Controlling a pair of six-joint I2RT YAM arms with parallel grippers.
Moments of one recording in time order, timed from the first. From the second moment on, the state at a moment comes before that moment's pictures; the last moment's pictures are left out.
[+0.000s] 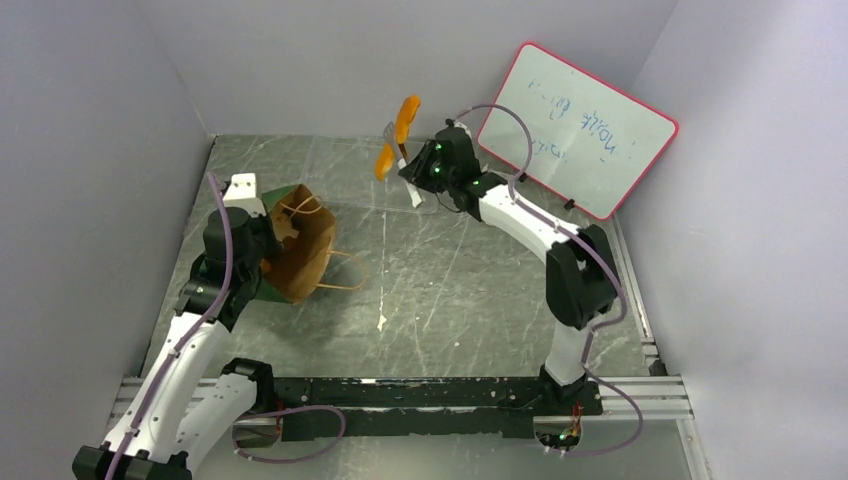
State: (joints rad) left arm -0.21 0.77 0.74 -0.29 -0.27 -0.17; right arm 0.58 1.80 1.44 -0.08 0.01 0.77
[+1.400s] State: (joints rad) left arm -0.17 0.80 0.87 -0.30 -0.45 -0.05; right arm 0.39 1.63 1.14 -0.31 -0.17 0.53
